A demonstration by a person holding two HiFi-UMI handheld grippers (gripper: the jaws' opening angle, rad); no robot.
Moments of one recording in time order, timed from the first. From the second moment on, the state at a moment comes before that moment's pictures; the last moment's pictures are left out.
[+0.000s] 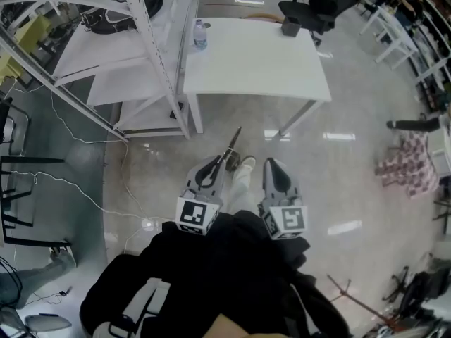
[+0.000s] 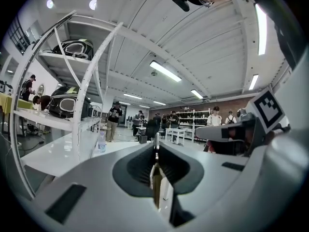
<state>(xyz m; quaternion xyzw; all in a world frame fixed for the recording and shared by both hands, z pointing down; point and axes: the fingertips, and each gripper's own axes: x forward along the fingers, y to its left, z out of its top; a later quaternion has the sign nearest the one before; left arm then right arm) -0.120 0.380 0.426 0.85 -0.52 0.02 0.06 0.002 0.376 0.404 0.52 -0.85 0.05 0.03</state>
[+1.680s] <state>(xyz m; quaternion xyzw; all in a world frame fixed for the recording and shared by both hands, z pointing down) -0.017 -0.032 0.404 0.84 -0.54 0.09 0.03 0.108 -0.033 0.412 0.49 -0.86 0.13 0.03</state>
